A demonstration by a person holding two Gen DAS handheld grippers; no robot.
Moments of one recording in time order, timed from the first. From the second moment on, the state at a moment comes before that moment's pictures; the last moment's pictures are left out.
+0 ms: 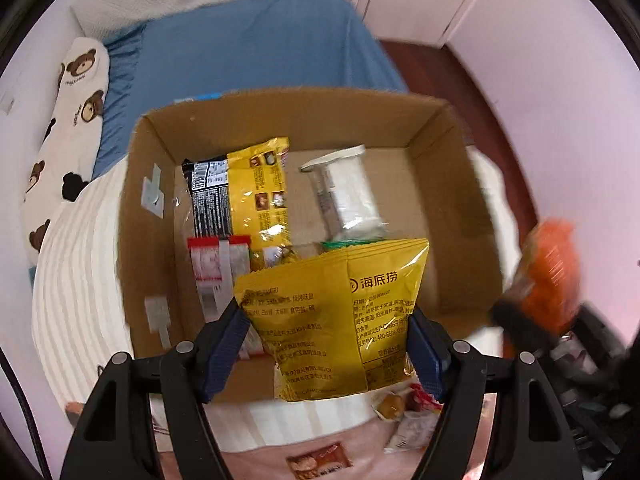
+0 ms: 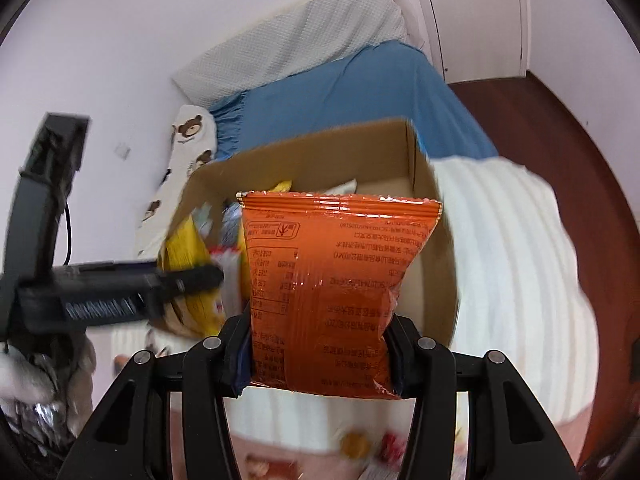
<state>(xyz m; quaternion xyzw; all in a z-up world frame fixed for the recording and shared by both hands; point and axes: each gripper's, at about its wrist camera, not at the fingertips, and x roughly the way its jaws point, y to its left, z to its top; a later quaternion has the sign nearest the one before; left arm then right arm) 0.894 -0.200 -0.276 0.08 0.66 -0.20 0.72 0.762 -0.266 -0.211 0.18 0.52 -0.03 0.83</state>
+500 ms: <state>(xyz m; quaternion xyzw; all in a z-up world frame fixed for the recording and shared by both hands) 0.925 -0.203 -0.362 0.07 0.72 -0.16 0.68 0.883 -0.310 -0.290 0.14 0.59 -0.07 0.79</state>
